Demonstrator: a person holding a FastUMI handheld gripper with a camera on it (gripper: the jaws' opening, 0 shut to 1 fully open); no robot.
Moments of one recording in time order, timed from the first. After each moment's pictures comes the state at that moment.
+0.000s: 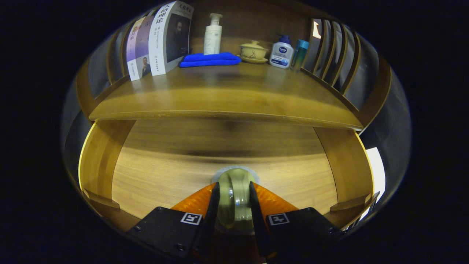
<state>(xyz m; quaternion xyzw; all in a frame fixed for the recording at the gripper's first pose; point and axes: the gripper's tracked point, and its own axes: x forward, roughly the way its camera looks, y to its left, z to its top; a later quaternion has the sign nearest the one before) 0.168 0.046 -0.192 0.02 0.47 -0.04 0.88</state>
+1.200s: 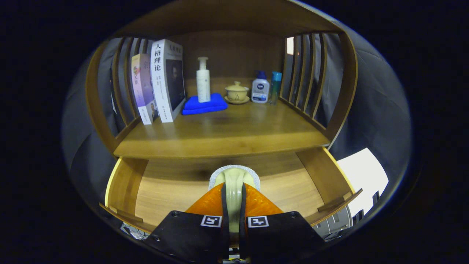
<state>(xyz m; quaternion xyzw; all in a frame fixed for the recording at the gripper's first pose) 0.162 0.038 -0.088 0.05 0.33 -0.07 0.94</state>
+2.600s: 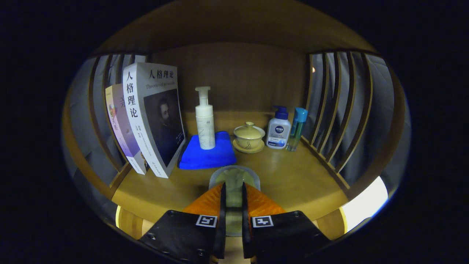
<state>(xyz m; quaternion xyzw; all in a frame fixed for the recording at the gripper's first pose) 0.315 0.019 -0.052 0.06 0.28 -0.03 0.96</state>
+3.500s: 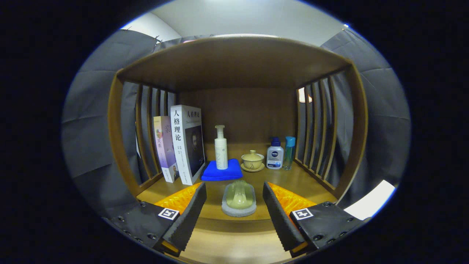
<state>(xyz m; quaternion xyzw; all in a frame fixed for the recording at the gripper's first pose) 0.209 0.019 0.014 0.07 0.10 0.00 0.99</state>
